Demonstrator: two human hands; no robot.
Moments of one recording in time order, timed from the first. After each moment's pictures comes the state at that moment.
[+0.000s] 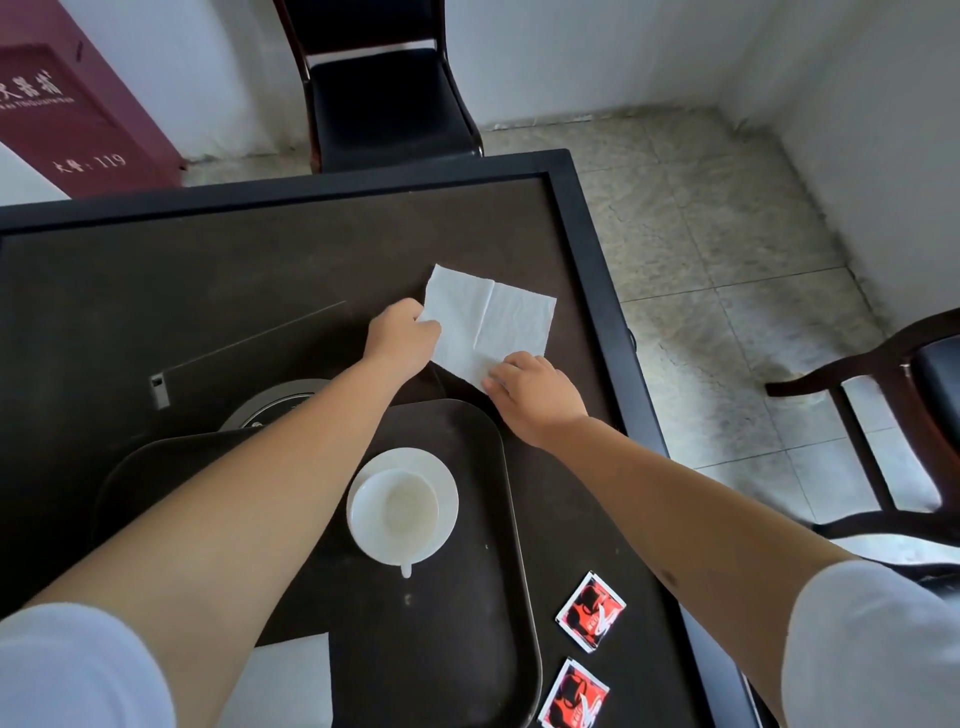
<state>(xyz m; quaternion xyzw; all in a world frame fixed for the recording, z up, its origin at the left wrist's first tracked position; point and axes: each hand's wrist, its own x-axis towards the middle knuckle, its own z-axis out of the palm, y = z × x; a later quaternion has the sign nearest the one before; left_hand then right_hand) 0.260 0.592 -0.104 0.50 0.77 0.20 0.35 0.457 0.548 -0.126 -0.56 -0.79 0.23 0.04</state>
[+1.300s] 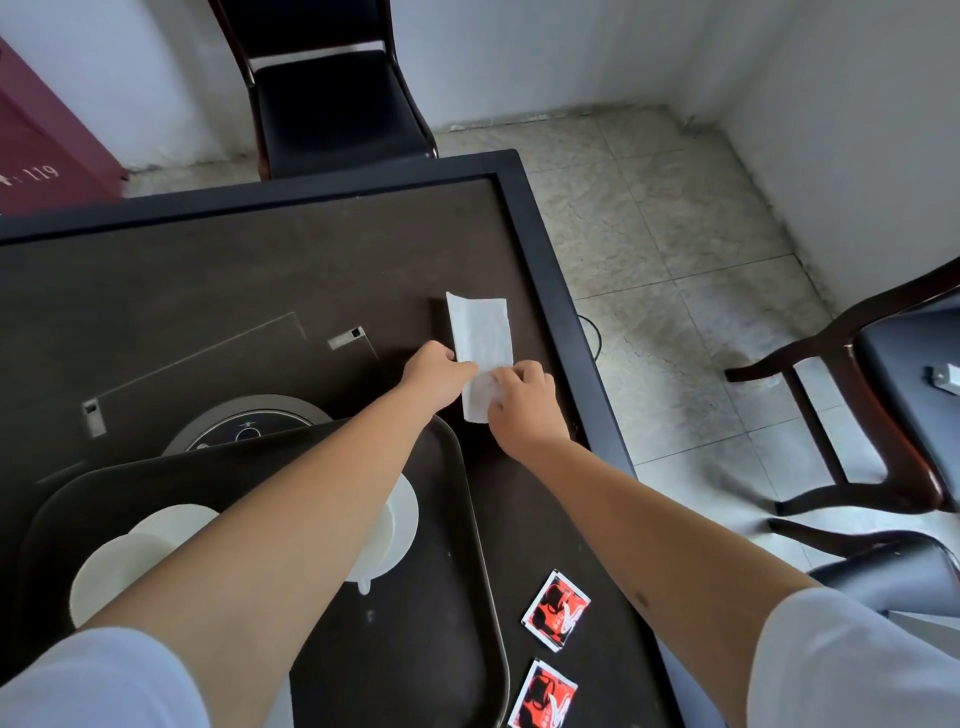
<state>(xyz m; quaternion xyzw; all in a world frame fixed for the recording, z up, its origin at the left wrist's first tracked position) 0.347 0.580 -0.124 0.45 0.73 0.13 0.50 0.488 0.531 -0.142 -0.69 -0.66 0.27 0.07</state>
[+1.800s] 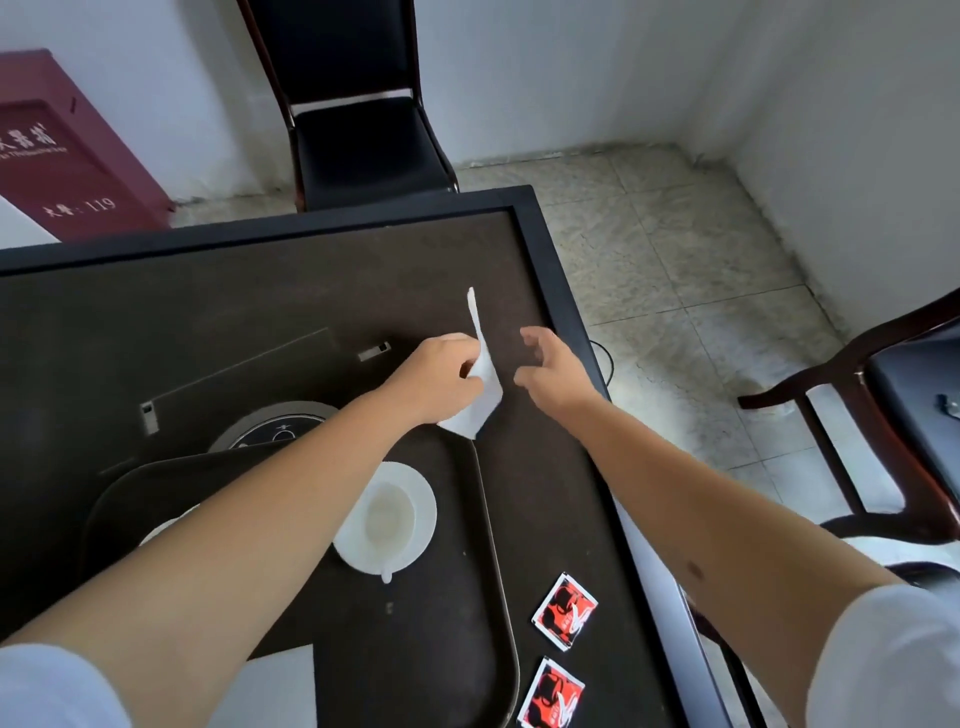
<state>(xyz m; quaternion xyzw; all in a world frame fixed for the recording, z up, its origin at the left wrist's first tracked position) 0.314 0.558 -0.053 0.74 0.57 0.15 0.34 0.502 0.563 -0.074 -0.65 -0.56 0.46 0.21</state>
